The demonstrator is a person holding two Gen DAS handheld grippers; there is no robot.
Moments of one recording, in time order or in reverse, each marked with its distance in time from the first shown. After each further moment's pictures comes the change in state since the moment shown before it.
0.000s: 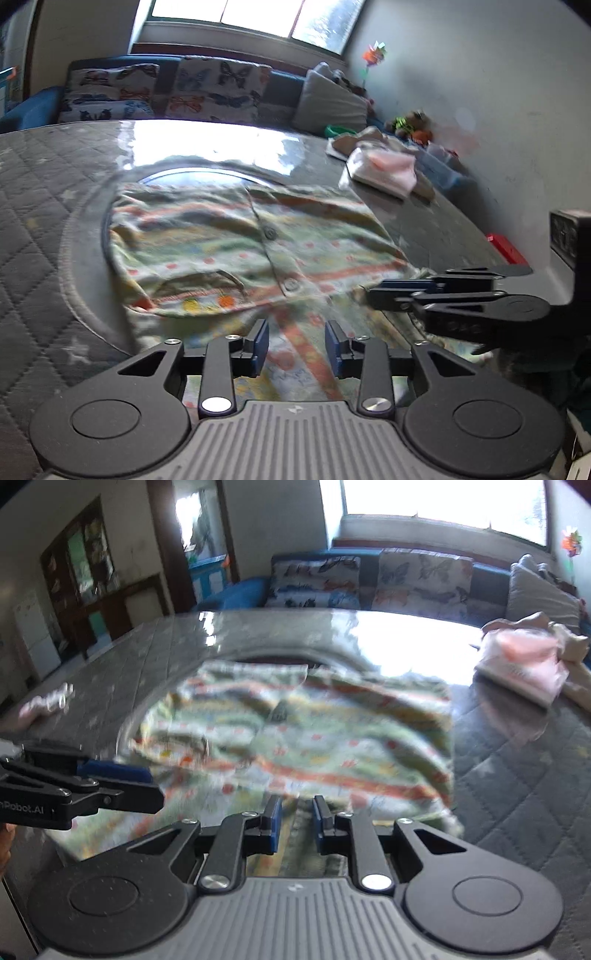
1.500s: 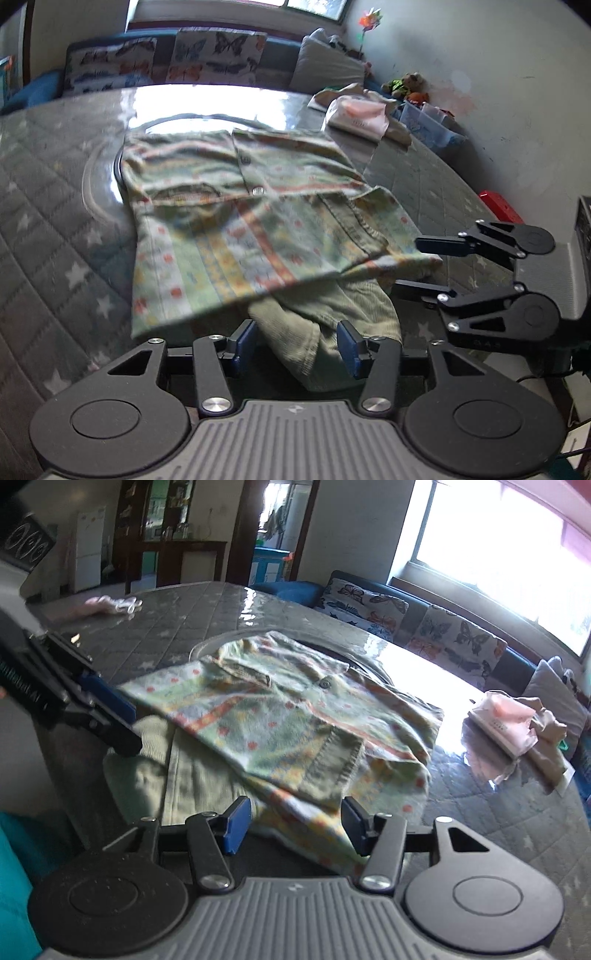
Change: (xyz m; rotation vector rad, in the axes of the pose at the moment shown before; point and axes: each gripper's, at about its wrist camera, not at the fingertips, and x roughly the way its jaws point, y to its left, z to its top) left arm -0.066 -0.043 -0.059 -0.017 0.124 0.017; right arm -0.101 0.041 -0.082 -0.384 -0.046 -0.062
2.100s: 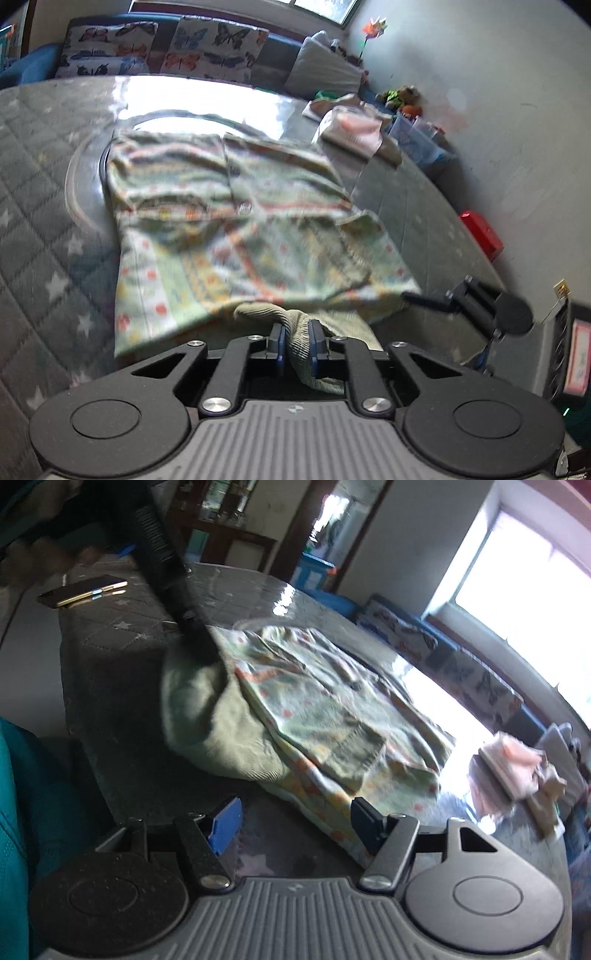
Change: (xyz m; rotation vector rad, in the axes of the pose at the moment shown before) left arm -0.005 0.011 0.036 -0.068 -0.015 -0.100; right arm -0.003 0.027 -0.028 -0.240 -0.064 0.000
